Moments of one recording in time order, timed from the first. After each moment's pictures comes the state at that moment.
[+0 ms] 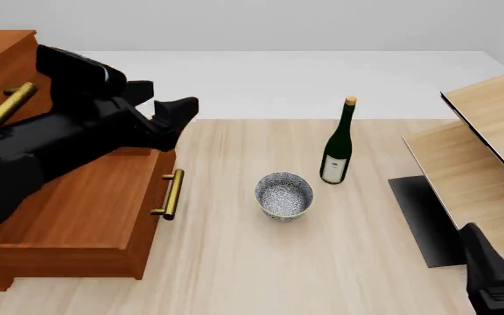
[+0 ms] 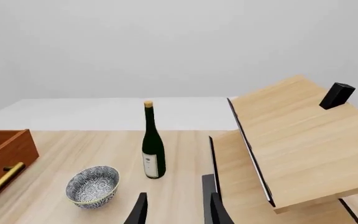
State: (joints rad) left arm -0.55 1.10 -0.83 -0.01 0.02; right arm 0.05 0.00 -0.03 0.03 0.03
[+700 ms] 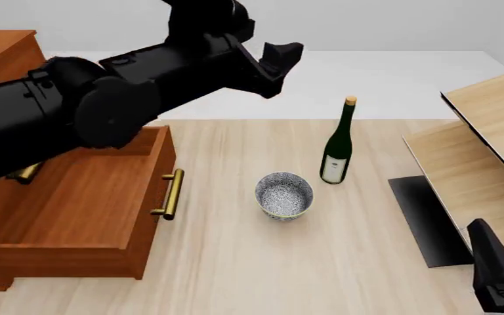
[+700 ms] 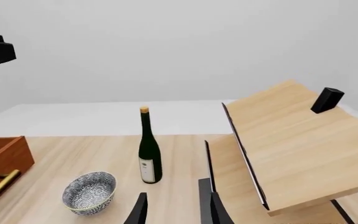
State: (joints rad) left arm -0.75 1.44 -1.25 -0.05 0.13; right arm 0.03 0.00 -0.06 0.04 0.04
